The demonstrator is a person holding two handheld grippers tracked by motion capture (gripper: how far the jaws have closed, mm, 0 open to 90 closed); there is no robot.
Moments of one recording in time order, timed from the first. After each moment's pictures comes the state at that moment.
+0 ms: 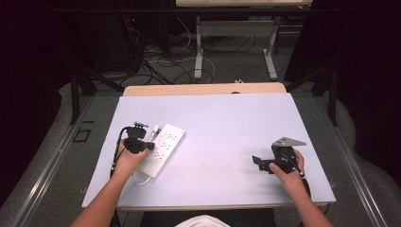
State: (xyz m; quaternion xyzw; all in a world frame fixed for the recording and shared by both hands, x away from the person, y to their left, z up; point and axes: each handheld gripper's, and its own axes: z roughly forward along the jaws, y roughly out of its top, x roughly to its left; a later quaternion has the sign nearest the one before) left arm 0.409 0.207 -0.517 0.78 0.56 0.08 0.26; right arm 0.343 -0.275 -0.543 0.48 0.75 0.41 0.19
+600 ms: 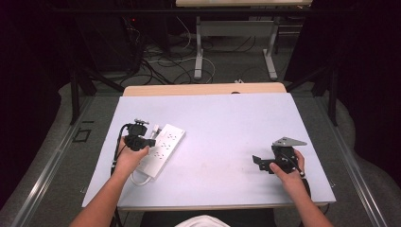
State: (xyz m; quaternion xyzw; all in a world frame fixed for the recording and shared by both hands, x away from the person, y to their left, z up) left arm 0.411 0.203 -0.505 0.78 0.55 0.09 0.28; right arm 0.343 -0.276 -0.544 0.48 0.75 0.41 0.19
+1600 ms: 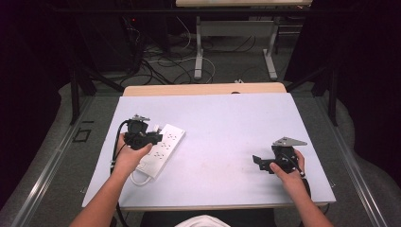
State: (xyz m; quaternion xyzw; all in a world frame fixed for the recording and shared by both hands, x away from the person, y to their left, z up) left arm 0.392 0.192 -0.471 0.79 0.50 0.12 0.34; right arm 0.343 -0.277 -0.544 0.48 0.75 0.41 0.19
